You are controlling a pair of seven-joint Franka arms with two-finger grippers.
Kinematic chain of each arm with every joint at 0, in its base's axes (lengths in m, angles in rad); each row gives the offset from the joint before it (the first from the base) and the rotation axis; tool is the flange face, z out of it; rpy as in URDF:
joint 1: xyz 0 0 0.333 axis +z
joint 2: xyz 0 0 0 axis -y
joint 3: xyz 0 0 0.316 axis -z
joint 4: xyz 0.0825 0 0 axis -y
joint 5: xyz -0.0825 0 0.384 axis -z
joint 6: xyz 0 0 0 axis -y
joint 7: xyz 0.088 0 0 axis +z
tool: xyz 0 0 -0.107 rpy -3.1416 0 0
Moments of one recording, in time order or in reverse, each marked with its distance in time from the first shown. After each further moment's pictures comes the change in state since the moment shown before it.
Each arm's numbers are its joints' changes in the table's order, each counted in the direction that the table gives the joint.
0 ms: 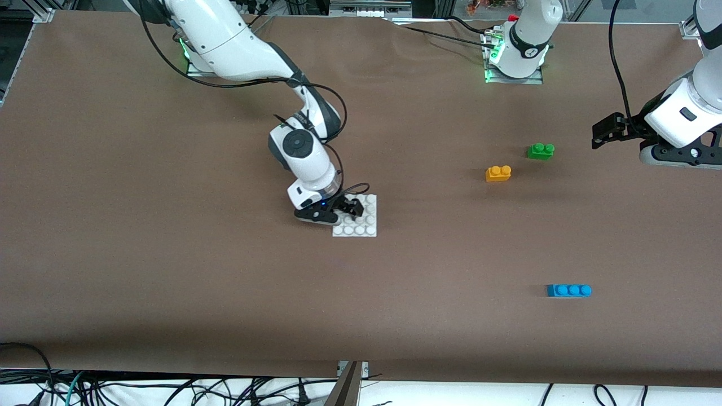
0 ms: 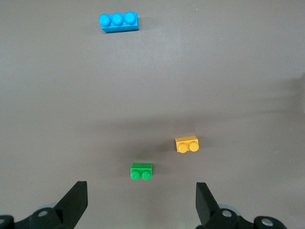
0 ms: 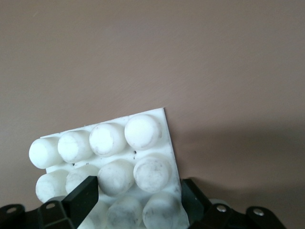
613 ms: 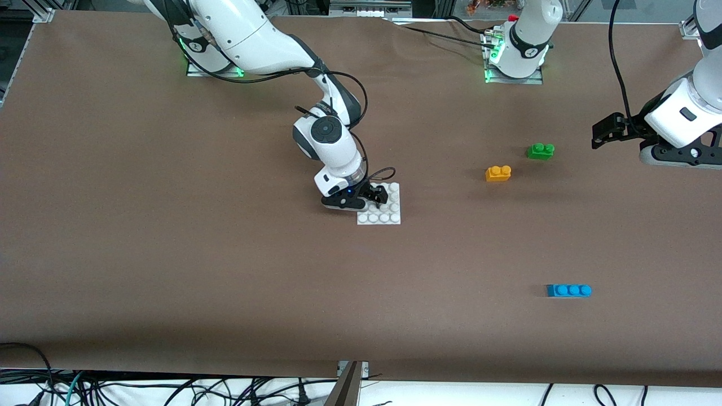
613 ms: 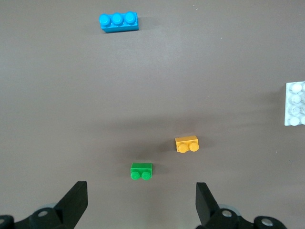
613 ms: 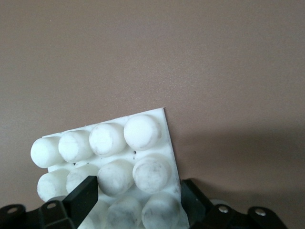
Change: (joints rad) left arm 0.000 0.000 0.000 0.000 0.000 0.000 0.000; right arm 0.077 -0.030 0.003 0.047 0.000 0.000 -0.070
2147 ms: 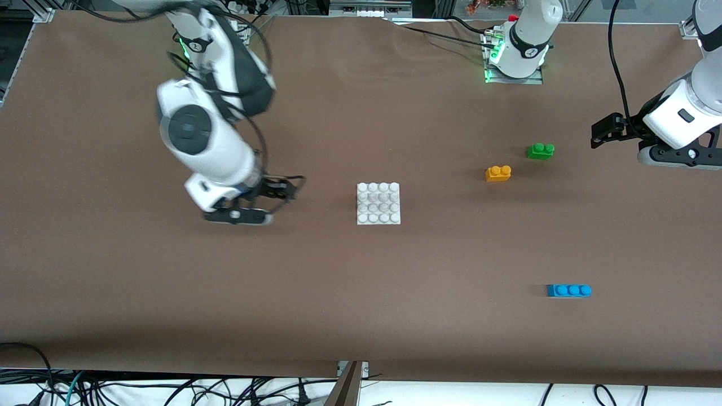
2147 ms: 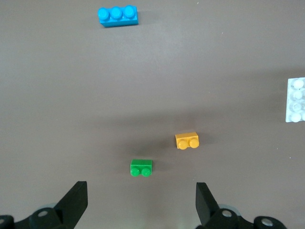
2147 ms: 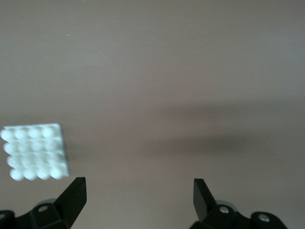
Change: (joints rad) left arm 0.000 -0.008 0.000 0.000 0.000 -0.023 0.000; right arm -0.380 0.471 -0.006 0.083 -0.045 -0.913 0.528
